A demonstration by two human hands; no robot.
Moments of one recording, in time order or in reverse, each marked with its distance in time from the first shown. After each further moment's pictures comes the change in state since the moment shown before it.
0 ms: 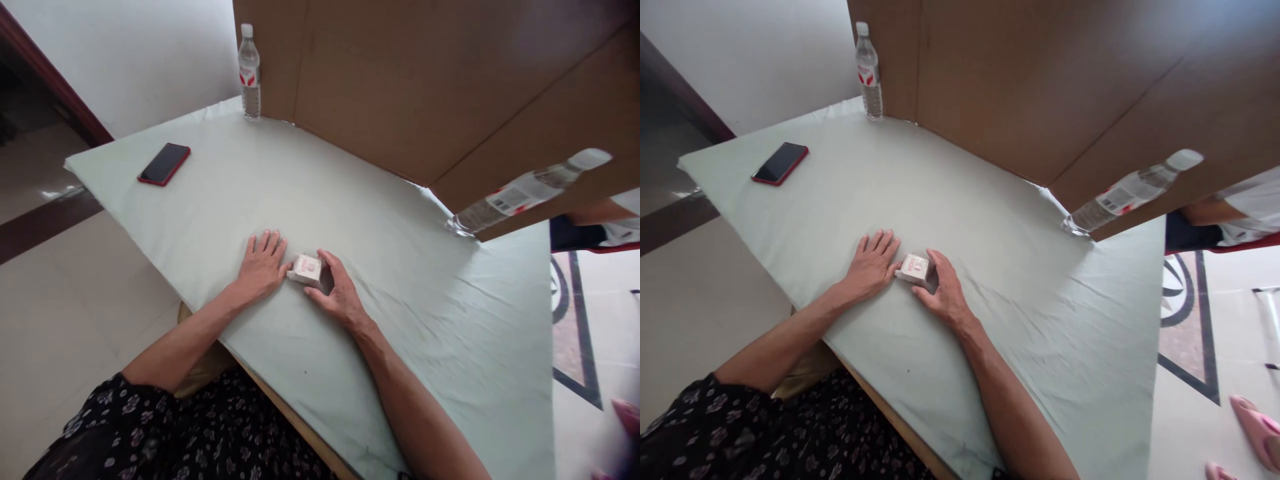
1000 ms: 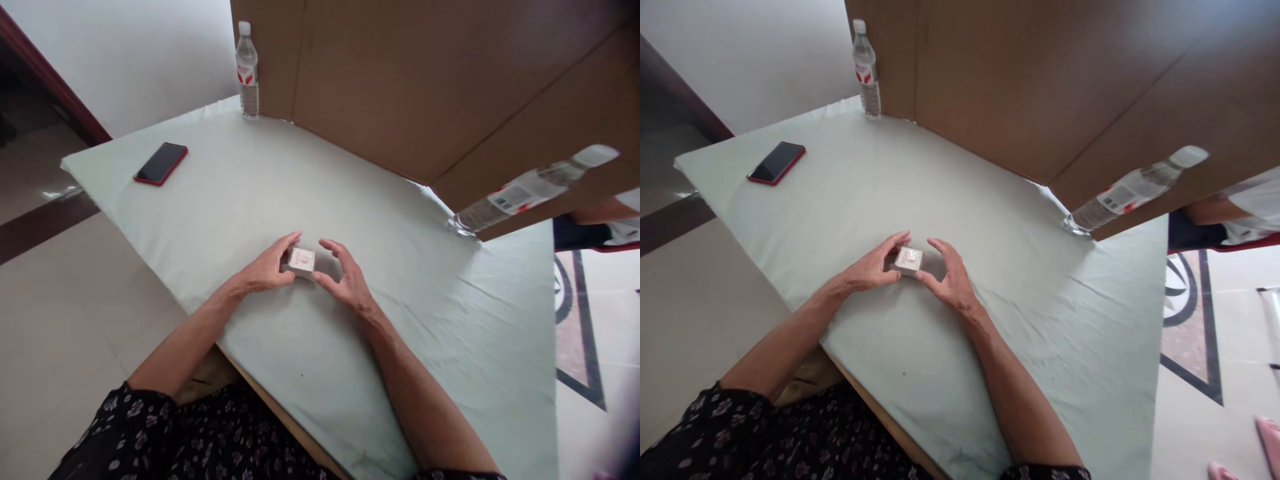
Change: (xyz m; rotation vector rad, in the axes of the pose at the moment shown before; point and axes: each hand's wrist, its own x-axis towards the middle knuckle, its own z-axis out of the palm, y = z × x) left_hand 0.018 0.003 -0.015 -0.911 -0.207 0.084; right_hand 0.026 0.003 -0.021 -0.009 0.042 -0.072
